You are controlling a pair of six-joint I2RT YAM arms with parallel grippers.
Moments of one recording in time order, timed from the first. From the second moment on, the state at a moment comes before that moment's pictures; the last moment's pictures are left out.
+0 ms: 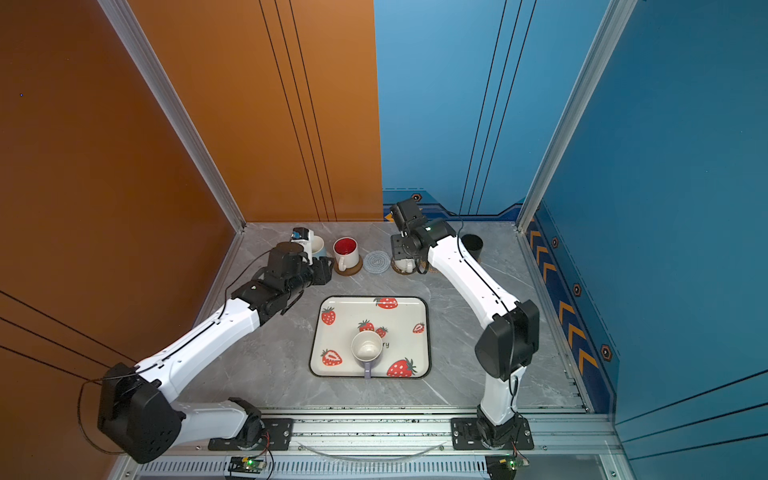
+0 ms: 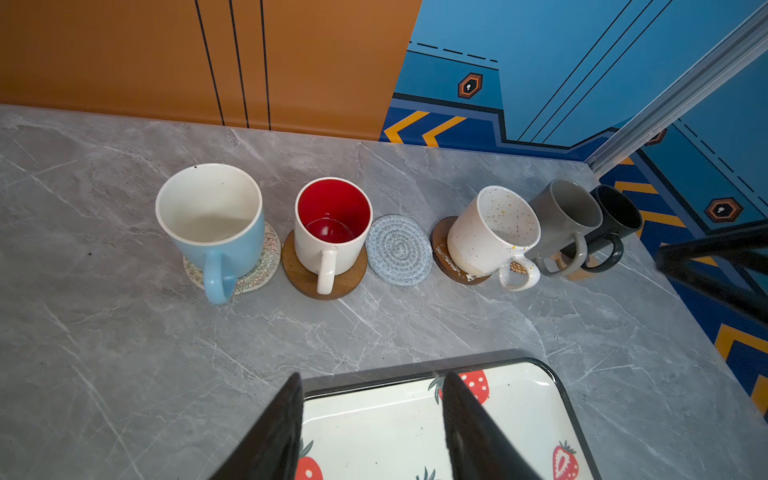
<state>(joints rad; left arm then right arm) -0.46 1.30 1.03 -0.24 -0.11 -0.40 0.56 1.76 1.83 -0.95 0.27 0.32</state>
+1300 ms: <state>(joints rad) -0.79 1.13 1.34 -0.82 -0.12 -0.18 0.79 1.15 1.04 -0.26 0.56 0.66</state>
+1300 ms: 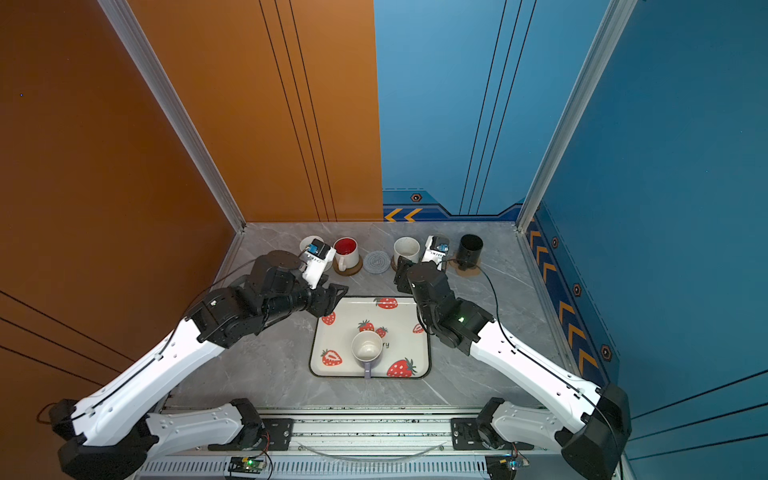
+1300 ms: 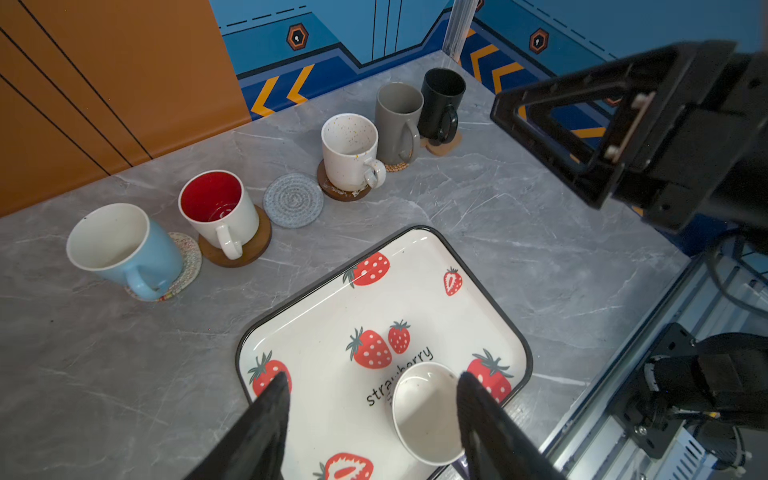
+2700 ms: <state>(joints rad) -1.09 1.51 1.31 -1.19 0.05 -0.25 0.71 1.10 0.92 -0.19 0.48 0.72</state>
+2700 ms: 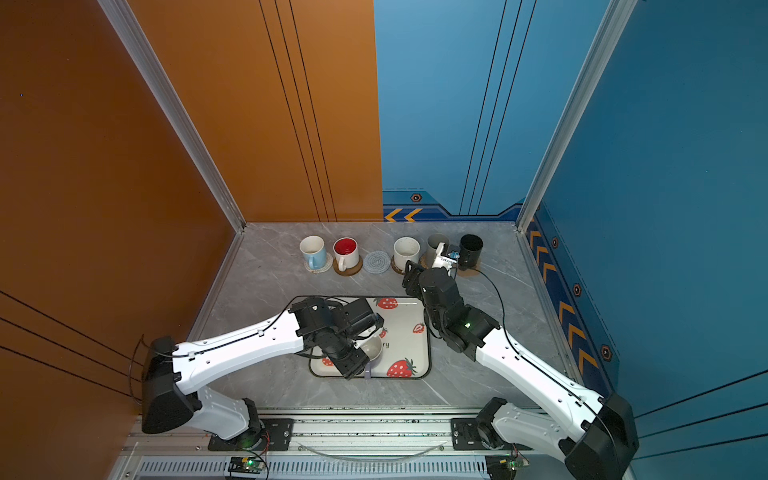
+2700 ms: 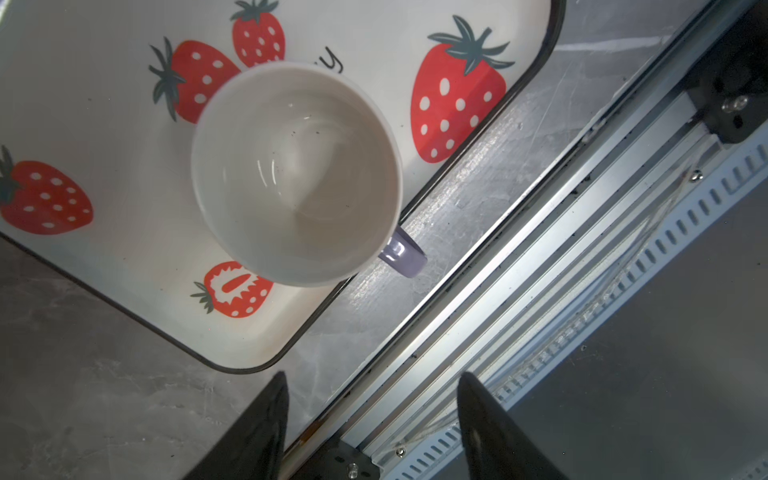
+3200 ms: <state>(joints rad) -1.14 1.54 1.22 -1.13 0.10 -0.35 0.68 1.10 0.90 -0.18 0.48 0.73</state>
